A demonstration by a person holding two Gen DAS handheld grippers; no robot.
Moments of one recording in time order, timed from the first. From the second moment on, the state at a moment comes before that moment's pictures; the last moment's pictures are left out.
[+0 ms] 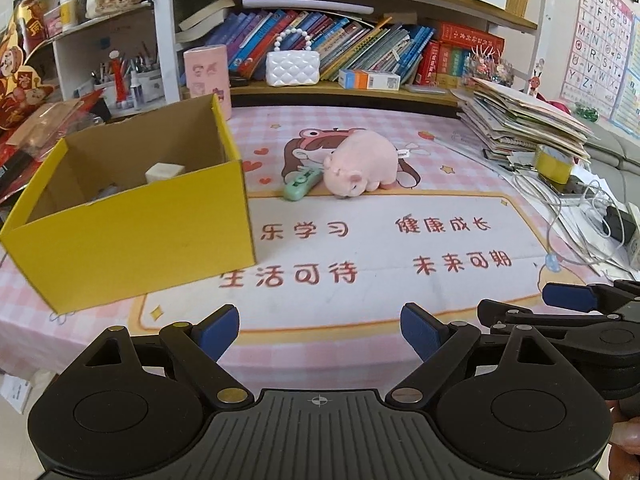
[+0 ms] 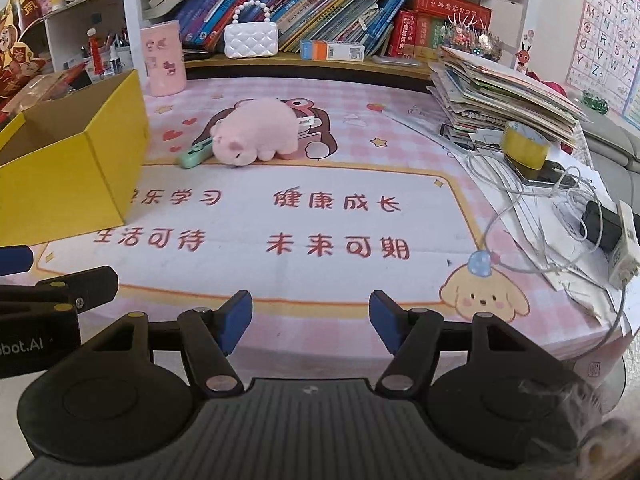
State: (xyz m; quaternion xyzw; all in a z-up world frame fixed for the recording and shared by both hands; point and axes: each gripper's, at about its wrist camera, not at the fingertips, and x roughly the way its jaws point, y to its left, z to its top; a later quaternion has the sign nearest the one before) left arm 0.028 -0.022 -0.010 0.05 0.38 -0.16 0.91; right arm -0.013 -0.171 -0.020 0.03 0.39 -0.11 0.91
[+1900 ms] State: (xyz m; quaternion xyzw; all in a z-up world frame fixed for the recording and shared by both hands) left arm 0.249 -0.126 -0.068 0.05 0.42 0.04 0.91; right arm 0.192 -0.293 -0.024 0.05 0.38 -0.01 0.92
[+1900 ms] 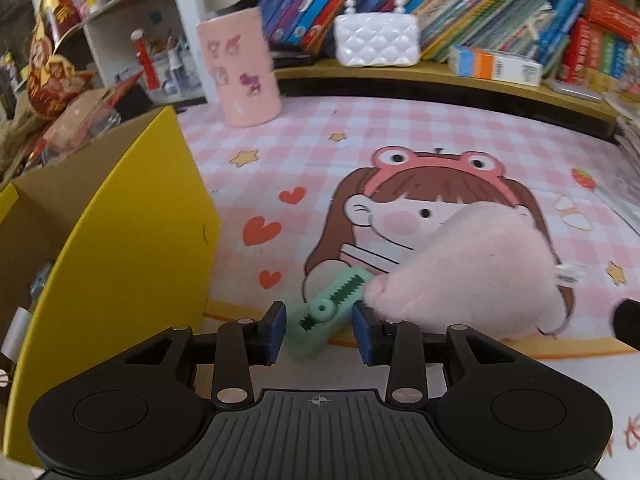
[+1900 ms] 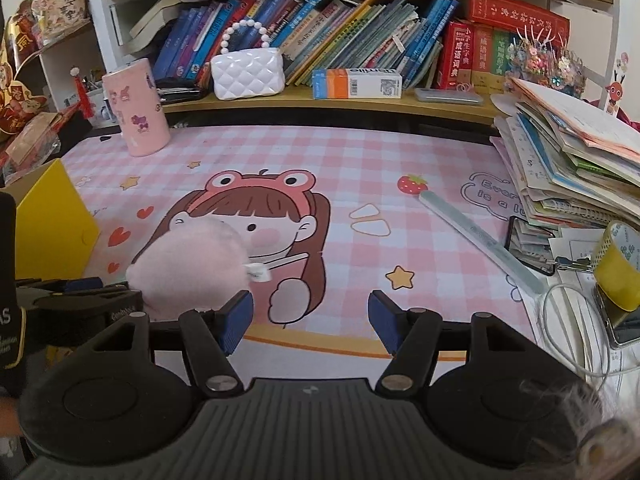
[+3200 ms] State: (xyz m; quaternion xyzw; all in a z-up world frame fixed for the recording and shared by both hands) left arm 0.150 -0.072 -0.033 -0.05 0.43 -0.05 0.90; right arm 0.250 -0.239 -0.051 0.12 0.41 0.10 0.90
